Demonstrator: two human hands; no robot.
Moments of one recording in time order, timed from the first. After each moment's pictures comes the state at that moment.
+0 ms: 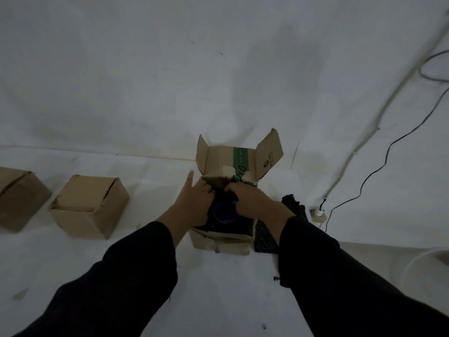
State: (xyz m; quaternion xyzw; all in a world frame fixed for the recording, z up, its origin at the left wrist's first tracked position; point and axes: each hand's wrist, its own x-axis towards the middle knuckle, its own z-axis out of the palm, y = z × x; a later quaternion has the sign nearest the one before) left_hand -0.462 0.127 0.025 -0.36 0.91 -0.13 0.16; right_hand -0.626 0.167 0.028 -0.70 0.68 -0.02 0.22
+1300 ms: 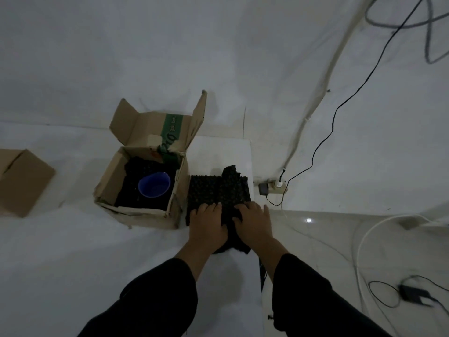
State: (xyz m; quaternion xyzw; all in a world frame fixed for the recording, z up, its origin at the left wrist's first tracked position) left_hand -0.647 0.275 -0.078 -0.50 0.85 0.15 0.02; right_hand -0.777 0.315 -0.087 -0.58 0.80 -0.05 0.15
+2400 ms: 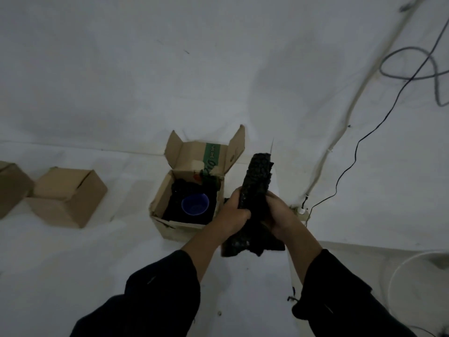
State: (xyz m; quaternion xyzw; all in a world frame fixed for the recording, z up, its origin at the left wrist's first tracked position) left_hand -0.609 0.245 0.037 -0.46 0.62 0.61 -0.19; right_hand -0.736 0.273 0.019 -0.21 0.57 -0.54 0.58
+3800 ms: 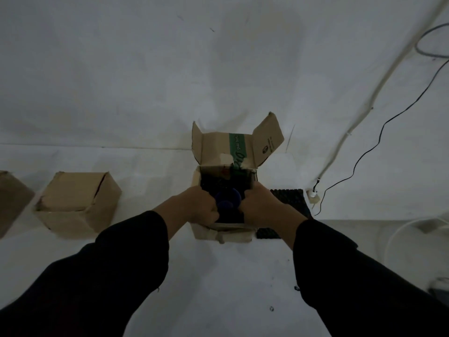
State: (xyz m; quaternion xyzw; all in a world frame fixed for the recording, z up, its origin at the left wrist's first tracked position) left_hand -0.463 0.120 0.012 -0.23 0.93 0.06 0.27; right_hand -0.617 0.205 0.026 -0.77 0.57 0.29 0.00
